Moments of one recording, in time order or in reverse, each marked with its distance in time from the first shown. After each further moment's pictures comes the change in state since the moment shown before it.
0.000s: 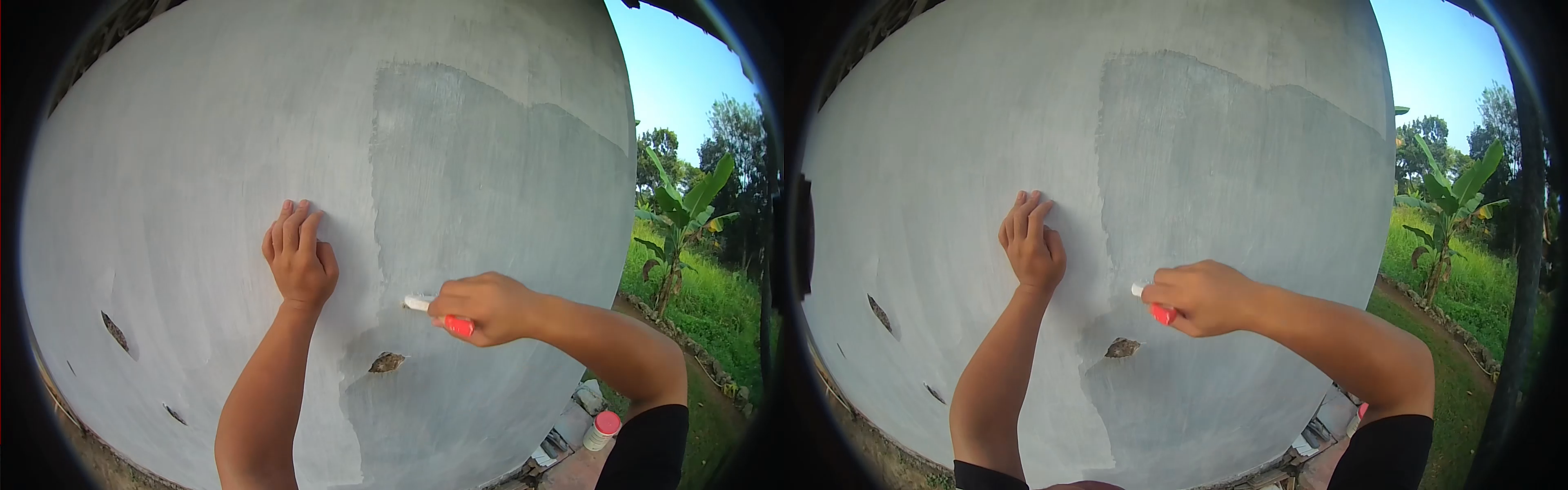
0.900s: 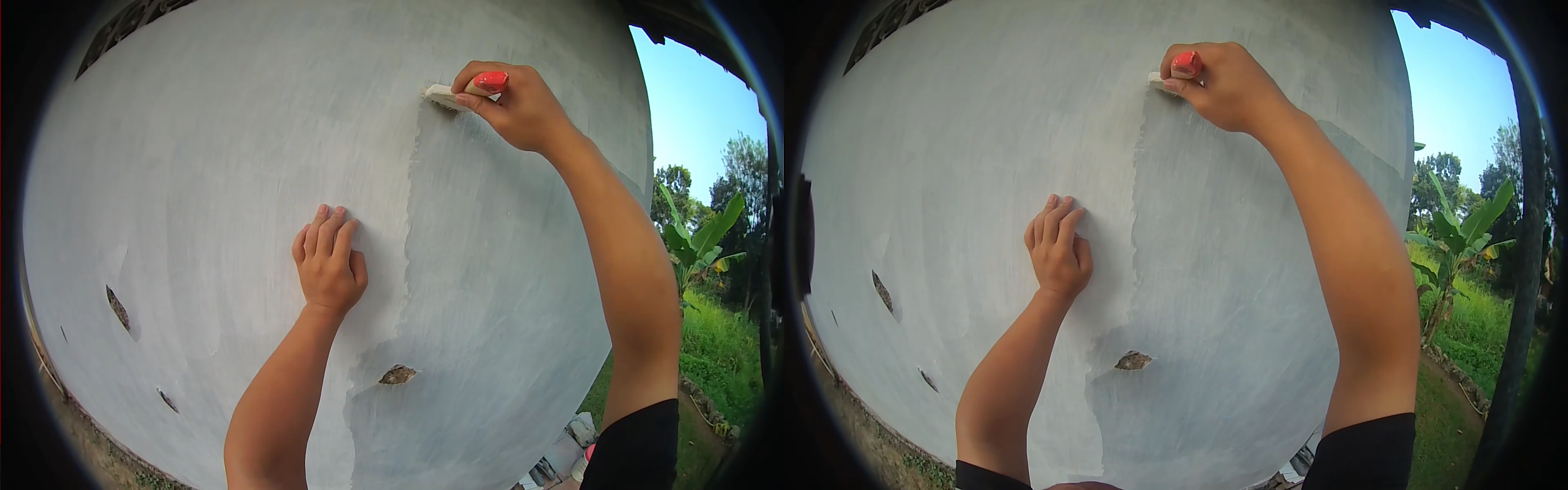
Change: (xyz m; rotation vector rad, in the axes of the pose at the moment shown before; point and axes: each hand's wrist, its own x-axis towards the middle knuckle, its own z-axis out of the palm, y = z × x) left_hand 0.001 0.003 -0.002 -0.022 0.012 -0.022; right_hand 0.128 0.046 -0.154 -0.245 0.567 0.086
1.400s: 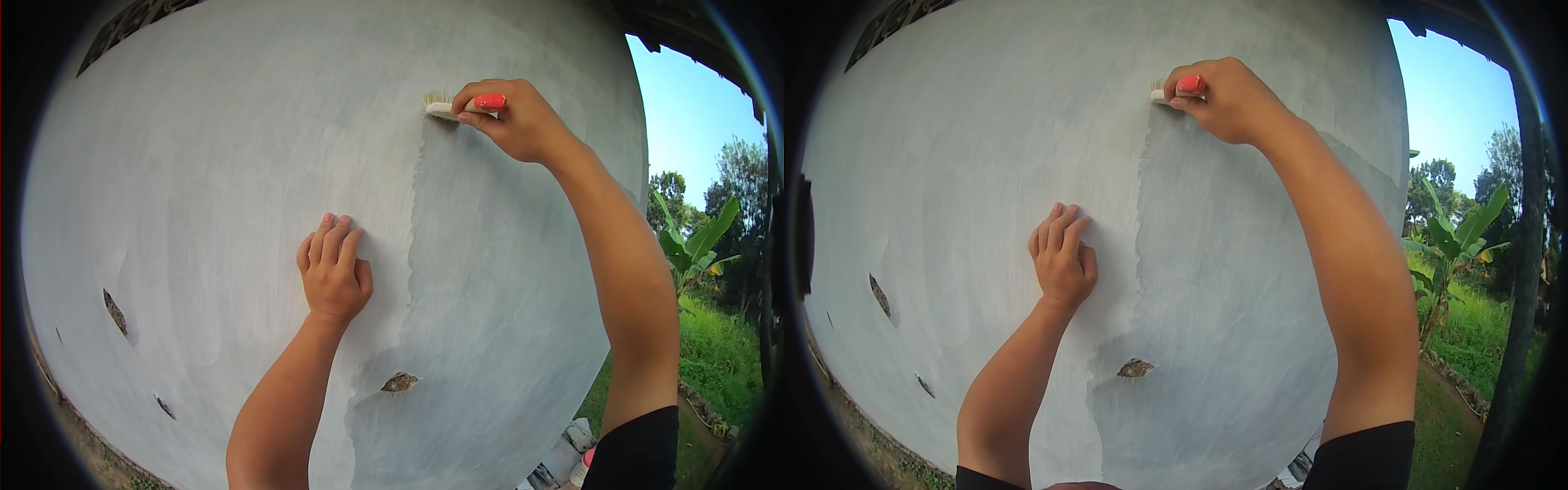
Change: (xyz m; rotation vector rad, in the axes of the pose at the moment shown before) left_hand -0.001 -0.001 0.000 -0.020 0.008 -0.004; right_hand 0.006 -0.011 -0.001 -0.049 -0.085 0.072
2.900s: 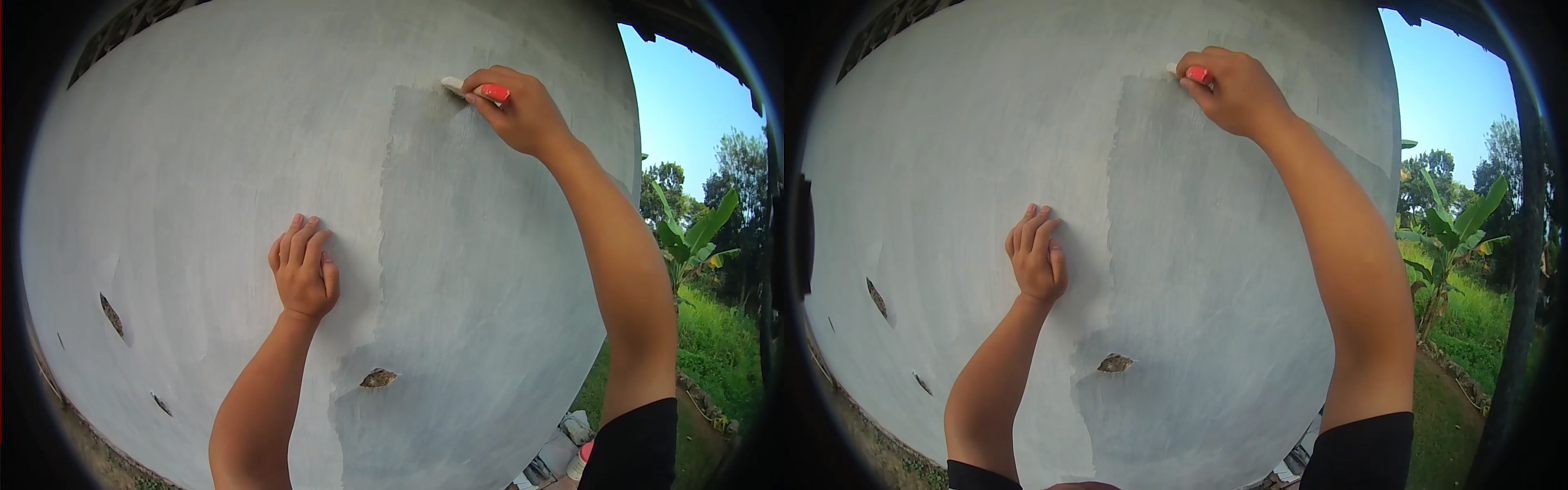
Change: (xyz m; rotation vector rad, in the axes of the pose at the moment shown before) left_hand 0.001 -0.006 0.000 -0.029 -0.010 0.025; right_hand -0.026 0.045 -0.010 -0.122 0.173 -0.143
